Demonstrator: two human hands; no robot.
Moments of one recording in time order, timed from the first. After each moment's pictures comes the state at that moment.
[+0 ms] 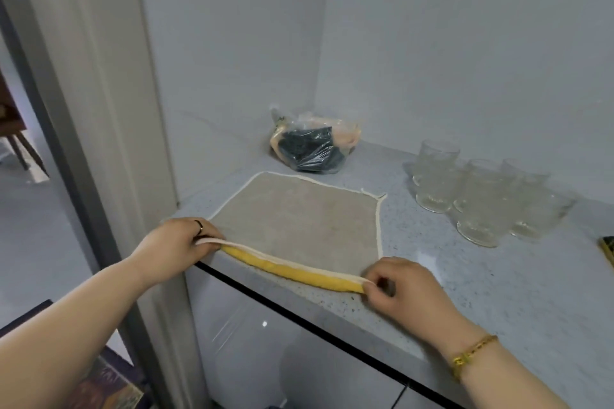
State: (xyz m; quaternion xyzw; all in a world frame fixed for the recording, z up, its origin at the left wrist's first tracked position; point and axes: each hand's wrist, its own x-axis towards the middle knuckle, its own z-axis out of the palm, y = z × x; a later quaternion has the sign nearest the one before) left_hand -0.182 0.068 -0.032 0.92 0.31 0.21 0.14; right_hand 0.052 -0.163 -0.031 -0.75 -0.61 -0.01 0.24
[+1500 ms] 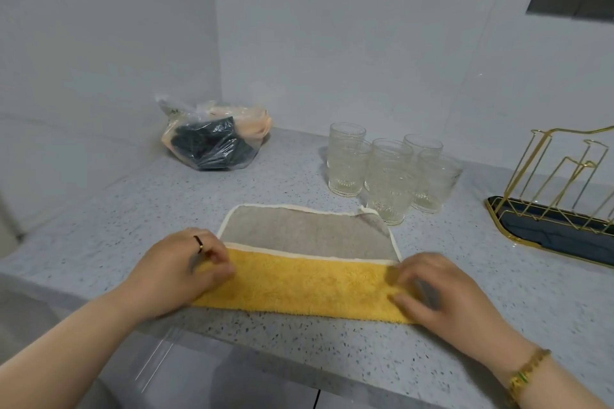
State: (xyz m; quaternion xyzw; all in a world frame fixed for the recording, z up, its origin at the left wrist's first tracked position) left_hand -0.060 0.000 -0.032 0.93 0.13 0.25 0.25; right_hand 0.141 -0.283 -0.030 -0.79 -0.55 -0.09 0.26
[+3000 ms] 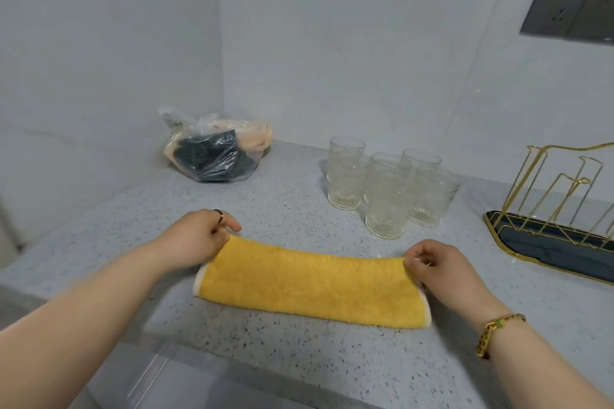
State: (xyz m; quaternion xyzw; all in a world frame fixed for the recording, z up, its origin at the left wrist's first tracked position) left_hand -0.011 0.023 -0.006 0.93 0.27 0.11 0.24; right_hand 0.171 -0.253 -0.009 -0.88 -0.29 0.06 0.38
